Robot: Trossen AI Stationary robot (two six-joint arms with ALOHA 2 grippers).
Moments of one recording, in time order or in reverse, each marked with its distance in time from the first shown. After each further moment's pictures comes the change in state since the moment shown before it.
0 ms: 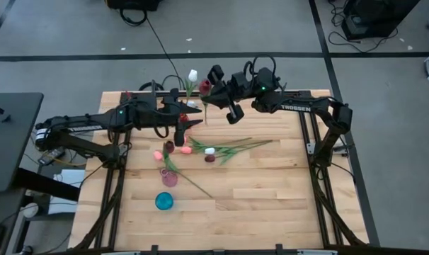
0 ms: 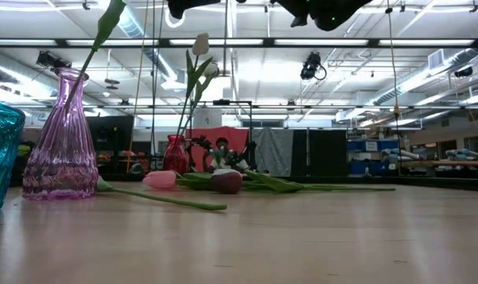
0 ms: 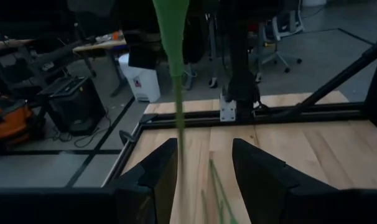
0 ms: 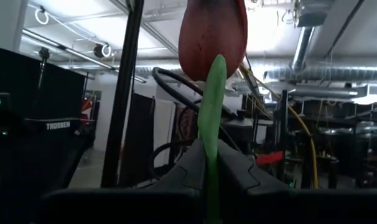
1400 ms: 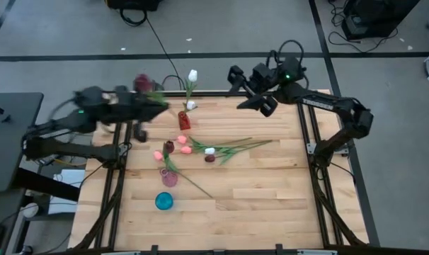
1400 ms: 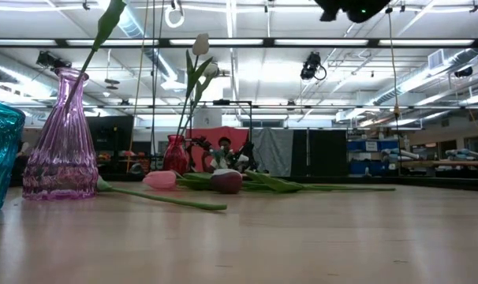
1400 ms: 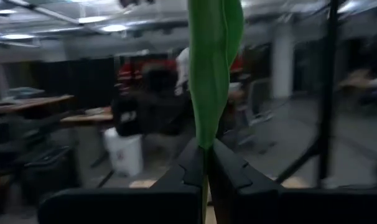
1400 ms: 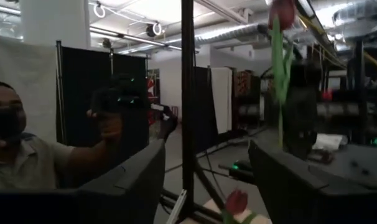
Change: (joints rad) left arm 0.017 -0.331 0.000 0.016 0.138 -0.117; right arm -0.157 -0.224 -0.134 -0.089 -0.396 0.277
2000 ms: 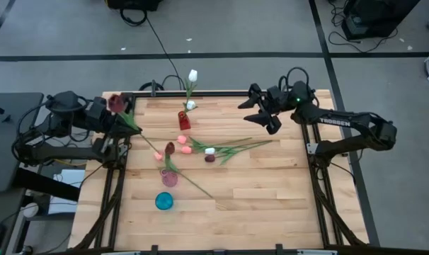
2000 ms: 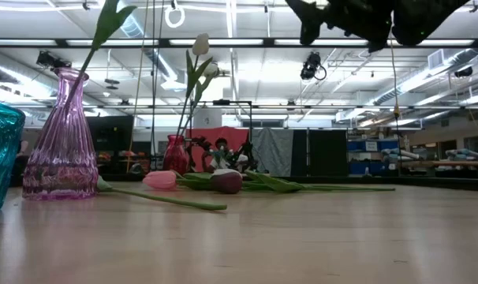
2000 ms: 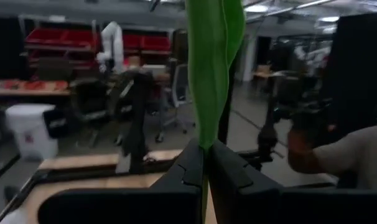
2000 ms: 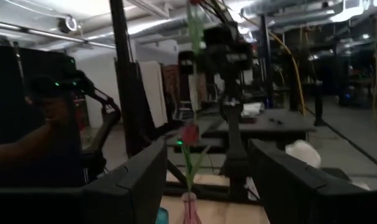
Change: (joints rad) left arm -0.001 -0.218 -0.001 -0.314 0.312 -0.126; right arm -0.004 -0.297 -0.542 -0.037 0.317 -0.218
